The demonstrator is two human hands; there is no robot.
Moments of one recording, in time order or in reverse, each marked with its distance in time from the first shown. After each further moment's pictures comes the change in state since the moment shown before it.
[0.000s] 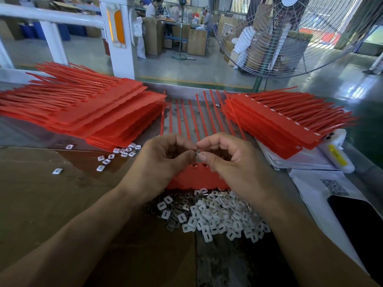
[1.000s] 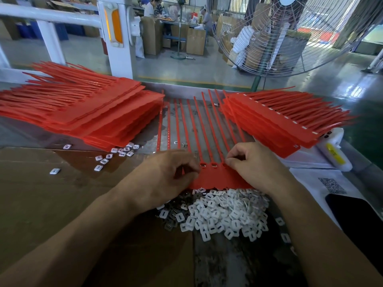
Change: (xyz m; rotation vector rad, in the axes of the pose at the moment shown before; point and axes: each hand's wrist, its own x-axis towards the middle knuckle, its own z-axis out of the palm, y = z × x) left_hand -0.007 0.003 -0.003 0.661 -0.239 0.127; right_hand 0.010 0.036 -0.038 -0.535 0.017 0.319
